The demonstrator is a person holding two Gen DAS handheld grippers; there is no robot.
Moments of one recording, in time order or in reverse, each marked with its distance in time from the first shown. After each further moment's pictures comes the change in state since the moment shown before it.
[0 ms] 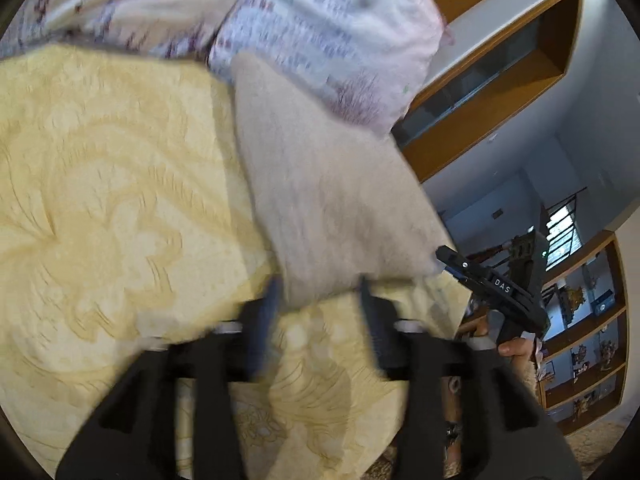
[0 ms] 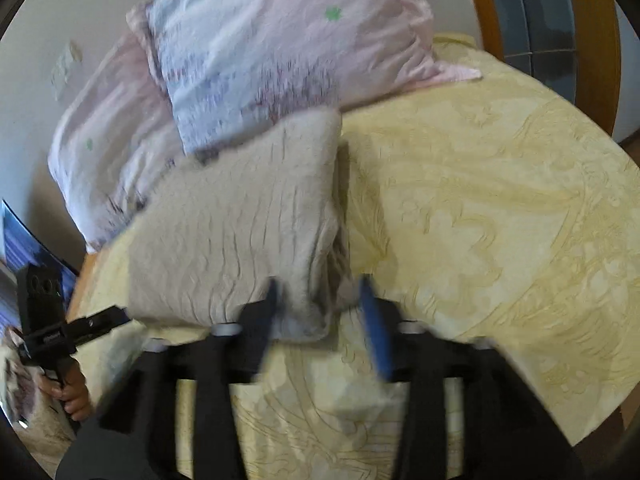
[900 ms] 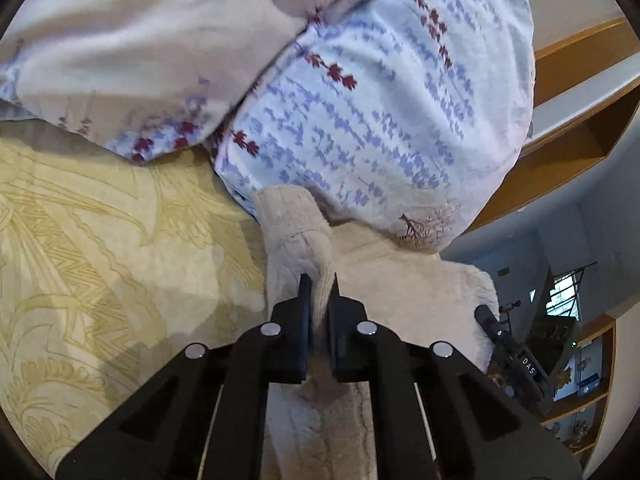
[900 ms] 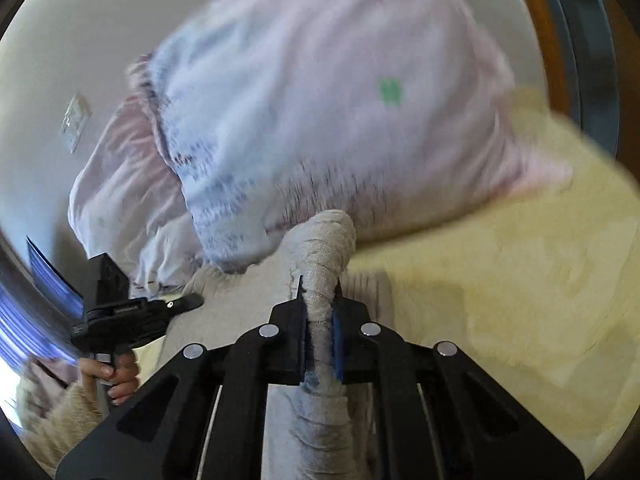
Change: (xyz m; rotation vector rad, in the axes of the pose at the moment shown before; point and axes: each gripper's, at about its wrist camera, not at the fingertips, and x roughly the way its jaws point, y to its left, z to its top) left arm 0.102 0.055 0.153 -0.213 -0.053 0.038; right arm 0.074 0.021 0.114 -0.091 -0.092 0.074
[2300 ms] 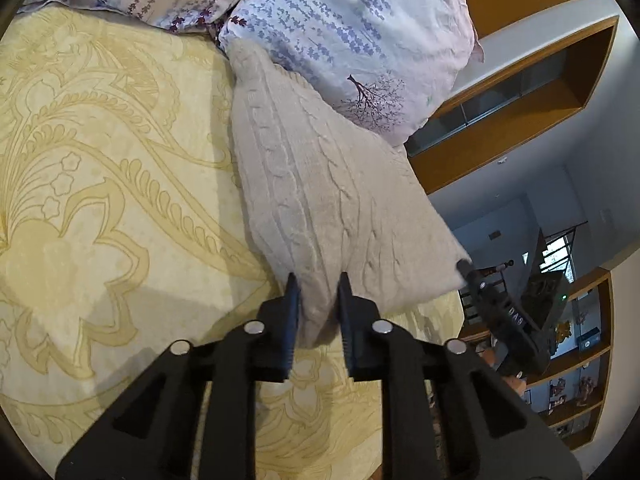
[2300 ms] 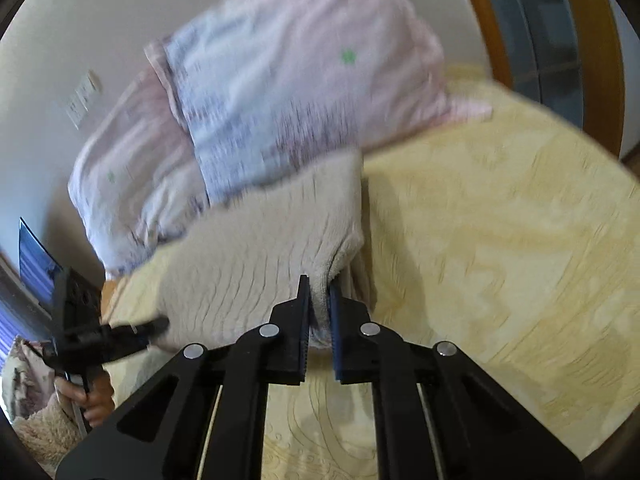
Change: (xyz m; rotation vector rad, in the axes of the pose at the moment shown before) left arm -0.065 -0.005 -0.149 0.082 0.092 -0.052; right arm -0.094 0.002 -0.098 0.049 -0.018 -0.066
